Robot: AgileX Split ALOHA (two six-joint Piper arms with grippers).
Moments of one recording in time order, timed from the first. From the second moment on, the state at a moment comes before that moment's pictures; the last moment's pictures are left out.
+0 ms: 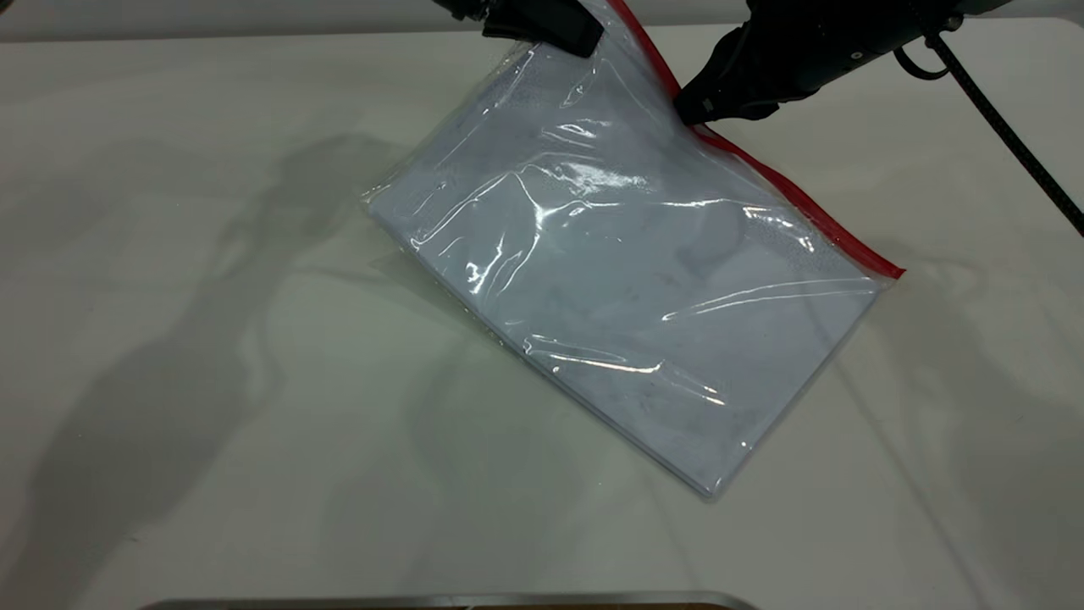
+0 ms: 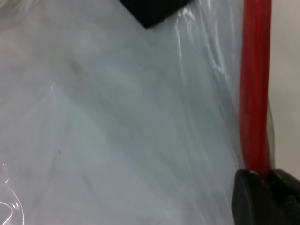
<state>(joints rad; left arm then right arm) -0.25 2.81 -2.42 -1.14 1.17 1.03 0.22 2.28 -1.26 1.58 0.39 -2.00</state>
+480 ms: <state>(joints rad) -0.22 2.81 -2.41 -1.15 1.17 1.02 0.18 2.33 -1.26 1.57 0.37 -2.00</state>
